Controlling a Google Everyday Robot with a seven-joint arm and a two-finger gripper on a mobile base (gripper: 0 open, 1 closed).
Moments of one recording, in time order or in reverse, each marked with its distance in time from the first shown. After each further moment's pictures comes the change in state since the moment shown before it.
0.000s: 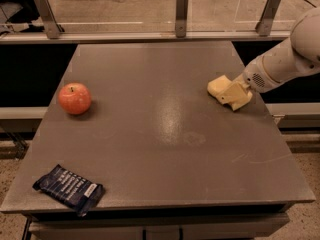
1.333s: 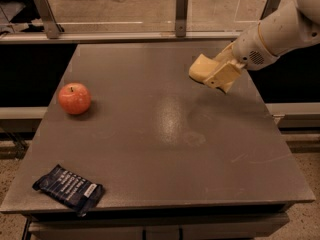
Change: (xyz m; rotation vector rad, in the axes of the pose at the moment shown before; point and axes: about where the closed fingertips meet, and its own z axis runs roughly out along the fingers) arm -0.076 0.052 -0.044 -0.150 -0.126 -0.341
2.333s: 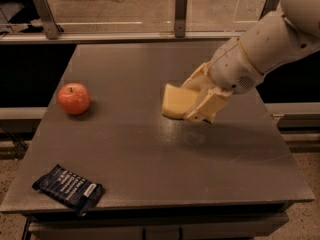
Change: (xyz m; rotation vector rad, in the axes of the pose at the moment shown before) arm -0.039 0.128 -0.003 -0.268 -0.057 -0.316
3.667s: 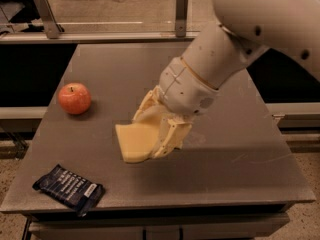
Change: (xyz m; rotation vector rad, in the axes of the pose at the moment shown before) arm -0.073 0.089 0.047 -0.286 -0.030 -0.393
